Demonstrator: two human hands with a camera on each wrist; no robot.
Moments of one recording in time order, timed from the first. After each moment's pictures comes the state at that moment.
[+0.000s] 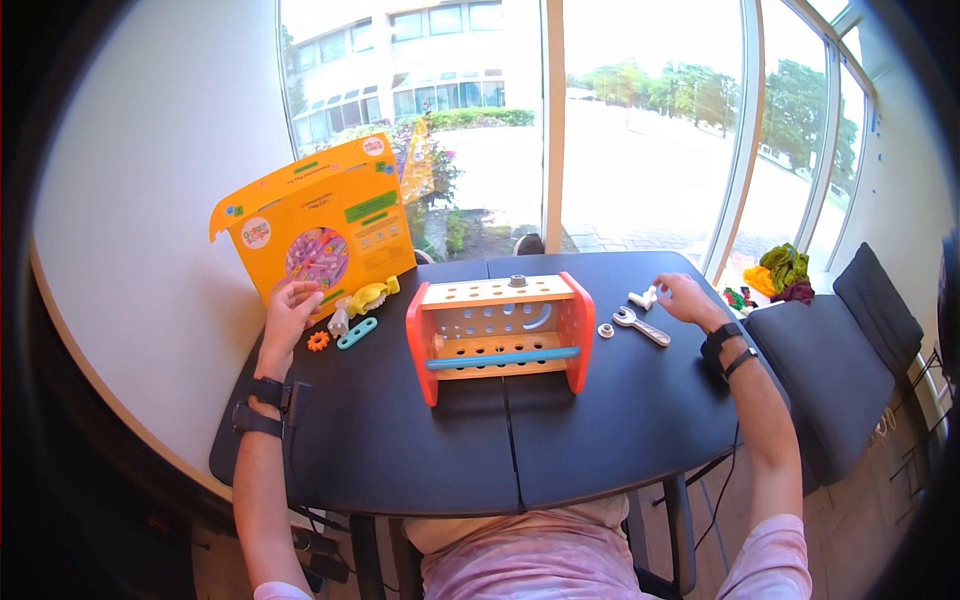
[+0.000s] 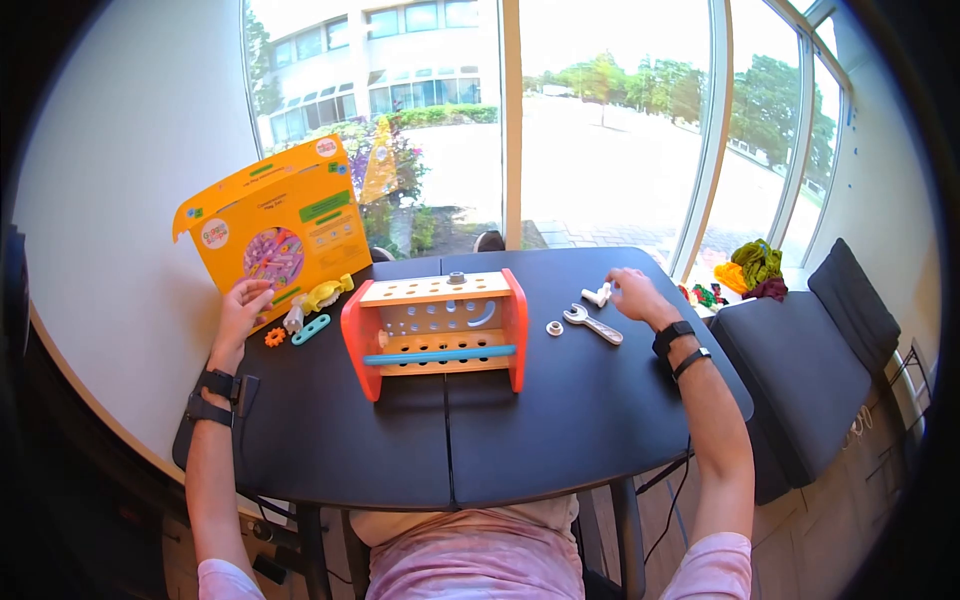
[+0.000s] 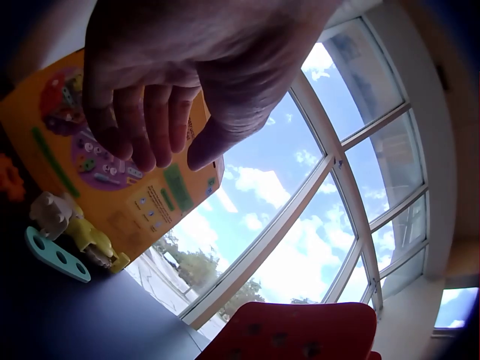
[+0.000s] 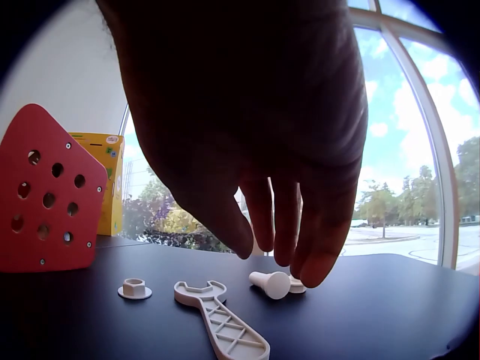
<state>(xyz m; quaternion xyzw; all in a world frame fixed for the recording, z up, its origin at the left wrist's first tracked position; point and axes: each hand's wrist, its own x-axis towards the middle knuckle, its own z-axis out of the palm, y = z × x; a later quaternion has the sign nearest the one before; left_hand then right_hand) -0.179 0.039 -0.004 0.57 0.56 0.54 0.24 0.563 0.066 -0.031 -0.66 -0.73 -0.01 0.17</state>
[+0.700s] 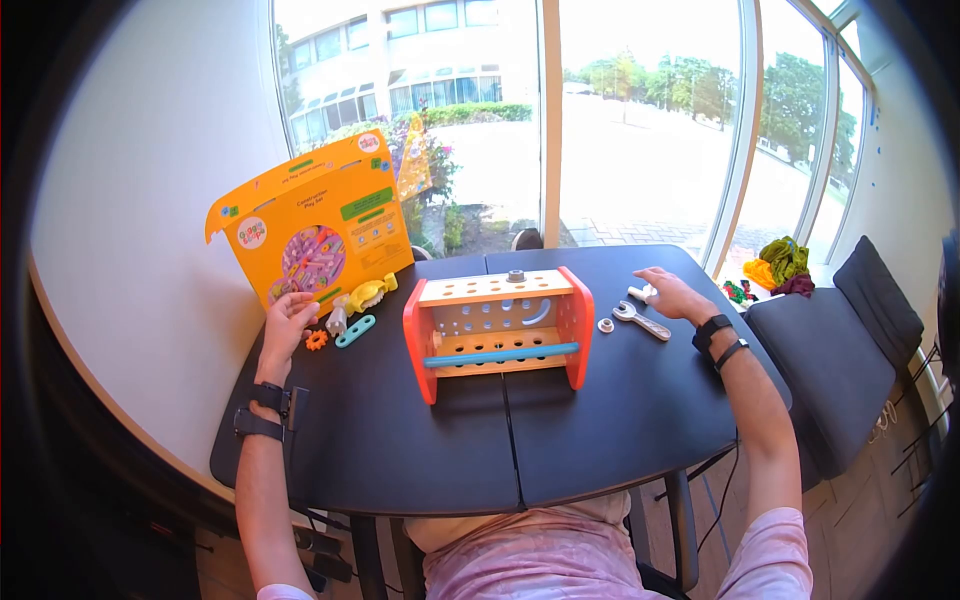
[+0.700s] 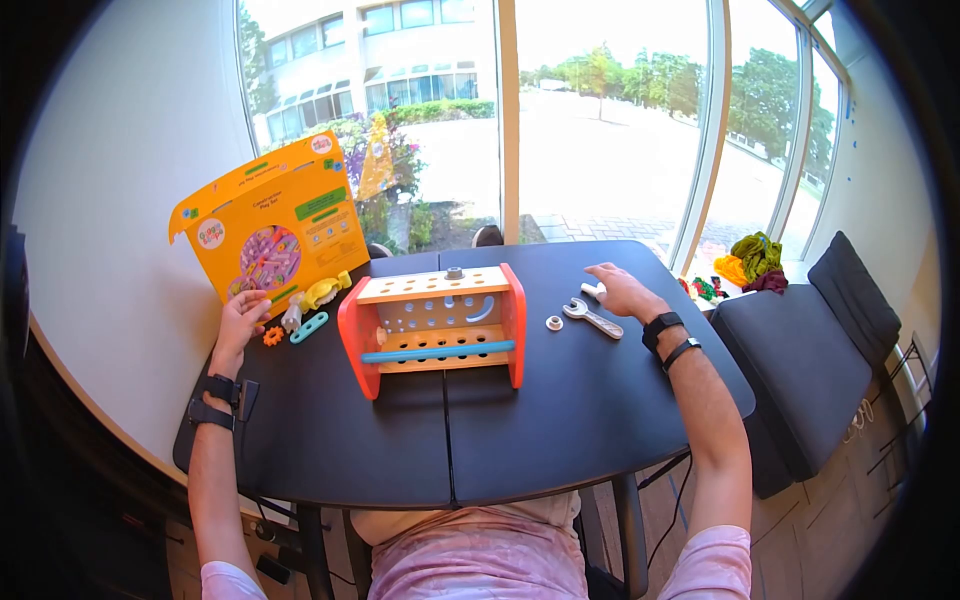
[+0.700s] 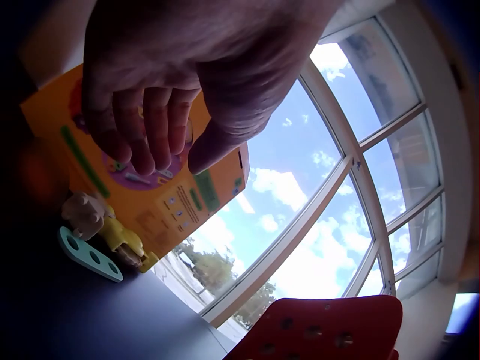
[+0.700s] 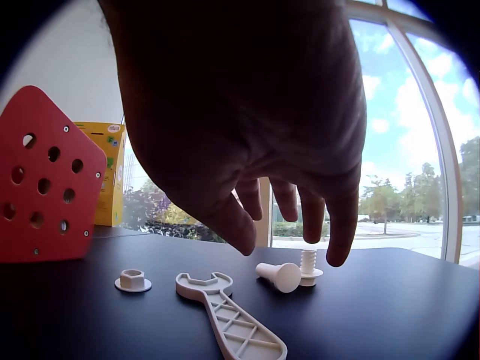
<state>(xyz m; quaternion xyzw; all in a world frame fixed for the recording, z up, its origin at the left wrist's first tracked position) -0.200 0.050 -0.031 0.55 0.59 0.53 0.26 0.534 0.073 -0.030 -0.64 -0.76 0.05 0.12</state>
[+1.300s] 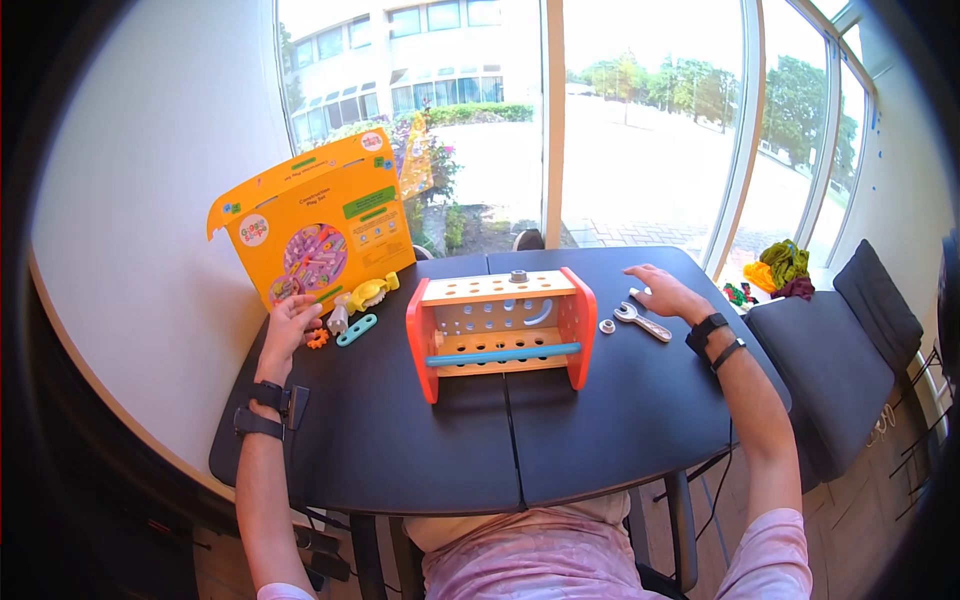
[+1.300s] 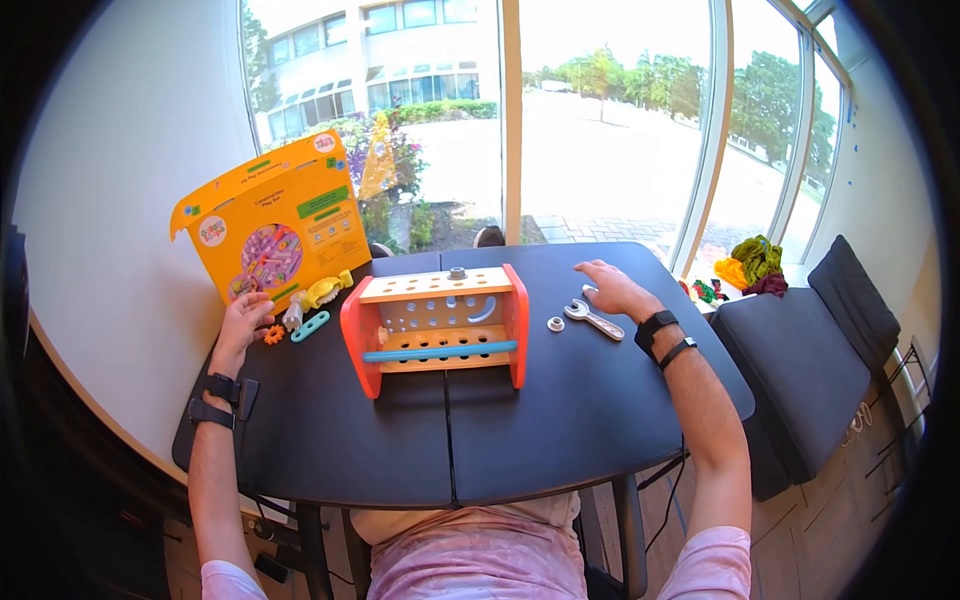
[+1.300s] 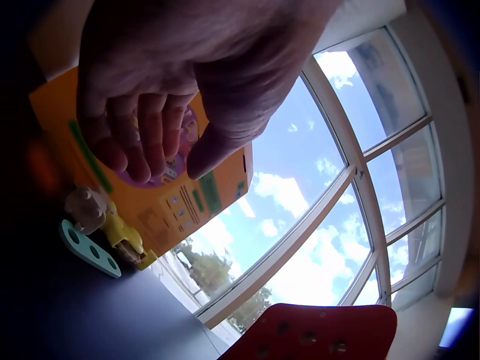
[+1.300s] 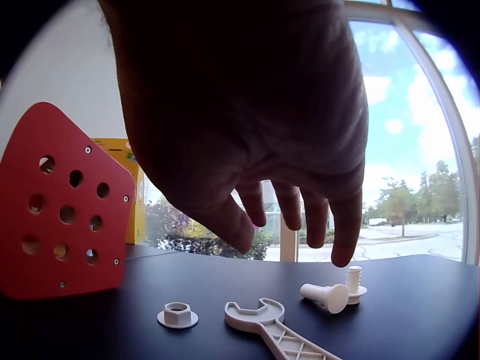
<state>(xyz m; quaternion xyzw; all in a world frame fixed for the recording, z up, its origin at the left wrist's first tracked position) -0.198 0.044 -0.030 0.52 0.60 0.52 0.32 0.517 0.079 -0.024 -0.60 -0.79 0.05 0.12</state>
